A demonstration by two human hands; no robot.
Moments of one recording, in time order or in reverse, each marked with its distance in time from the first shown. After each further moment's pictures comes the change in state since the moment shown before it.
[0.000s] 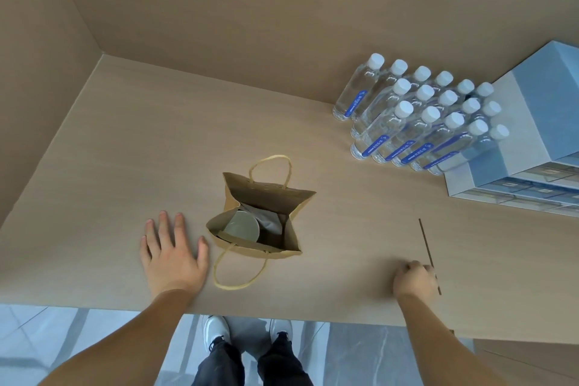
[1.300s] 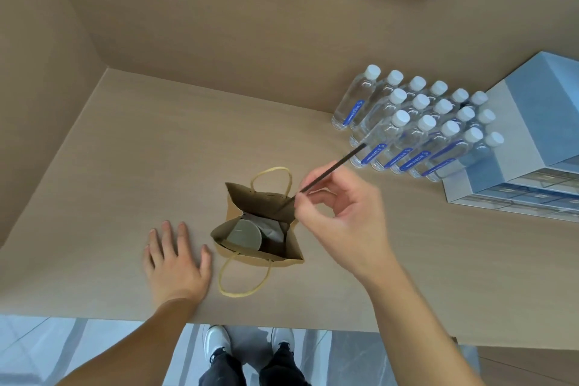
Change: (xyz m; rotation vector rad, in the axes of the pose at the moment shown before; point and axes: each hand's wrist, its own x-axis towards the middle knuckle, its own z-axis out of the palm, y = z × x) left_hand 0.000 0.002 -0.008 0.009 -0.047 0.008; right_hand -0.193 -0.193 -0.169 0.988 -0.253 -1.058
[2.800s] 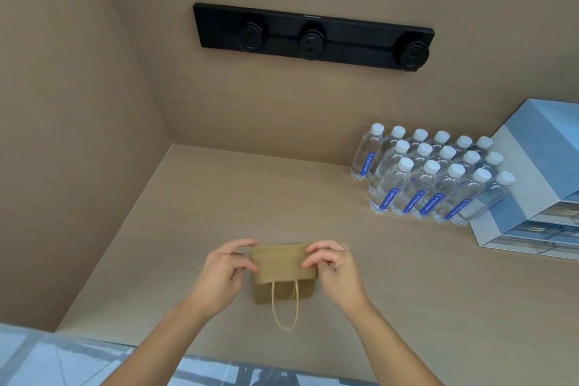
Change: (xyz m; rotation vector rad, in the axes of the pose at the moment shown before) left_hand -0.009 0.047 -0.147 -0.491 0.054 0.589; right_hand -0.028 0.114 0.025 -0.119 -0.013 0.143
